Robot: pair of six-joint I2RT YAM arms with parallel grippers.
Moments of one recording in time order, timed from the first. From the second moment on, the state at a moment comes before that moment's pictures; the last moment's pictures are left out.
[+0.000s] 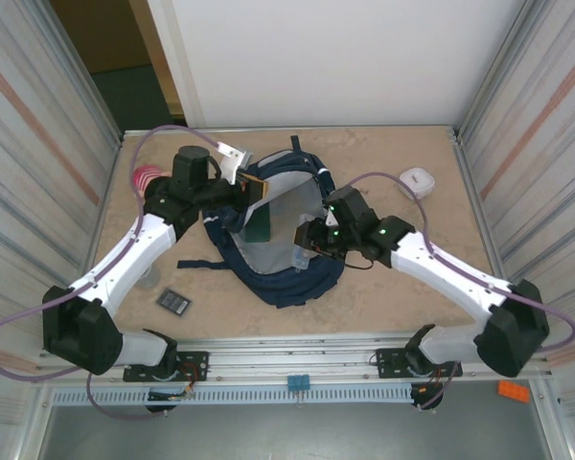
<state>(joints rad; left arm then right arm) -0.41 1.34 1.14 -0.25 0.56 -0.13 0.74 1.33 1.02 -0.50 -0.27 0.98</state>
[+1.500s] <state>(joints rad) -0.65 1.44 0.93 -0.23 0.62 0.29 0.50 0.96 0.83 -0.34 -0.27 0.75</state>
